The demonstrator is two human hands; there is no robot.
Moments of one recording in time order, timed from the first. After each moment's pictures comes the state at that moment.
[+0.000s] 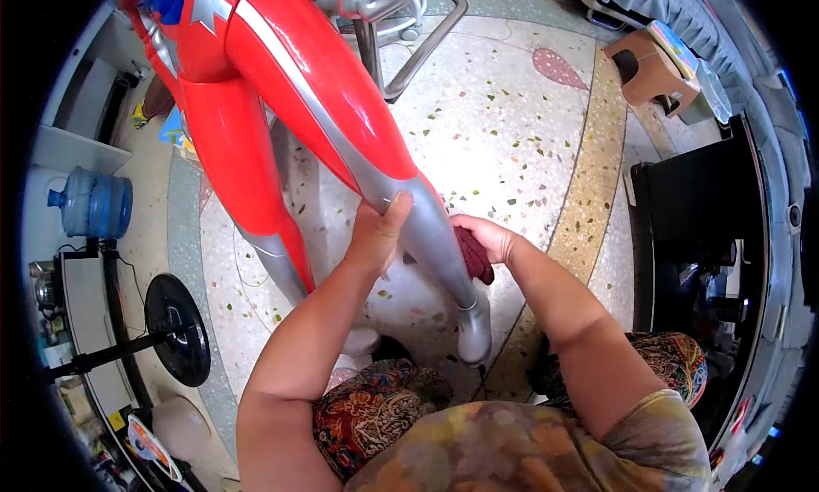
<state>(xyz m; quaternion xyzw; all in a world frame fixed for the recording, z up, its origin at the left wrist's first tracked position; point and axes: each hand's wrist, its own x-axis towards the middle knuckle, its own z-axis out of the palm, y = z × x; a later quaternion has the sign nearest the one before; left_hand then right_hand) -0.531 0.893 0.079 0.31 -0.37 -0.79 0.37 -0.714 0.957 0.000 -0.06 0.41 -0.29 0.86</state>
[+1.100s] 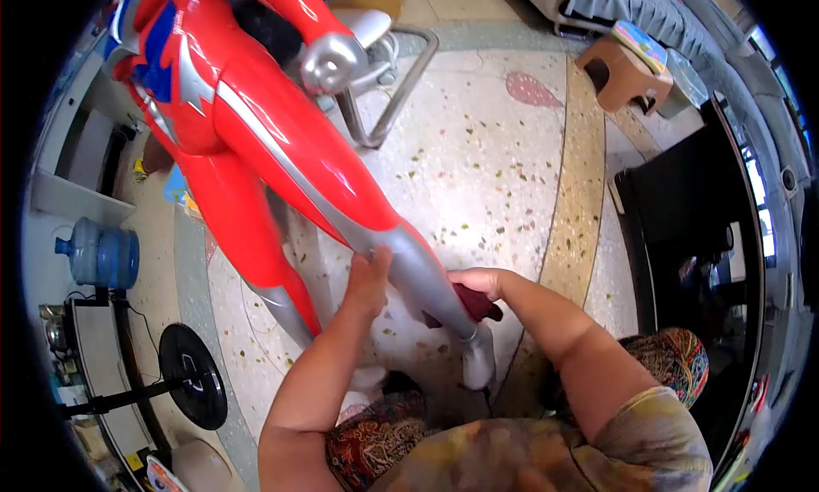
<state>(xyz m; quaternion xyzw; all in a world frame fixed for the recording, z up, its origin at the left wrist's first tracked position) -0.520 0.890 0.056 0.37 -0.44 -0.73 0.36 -0.715 0.978 -0.013 -0.13 0.43 -0.15 0.88</state>
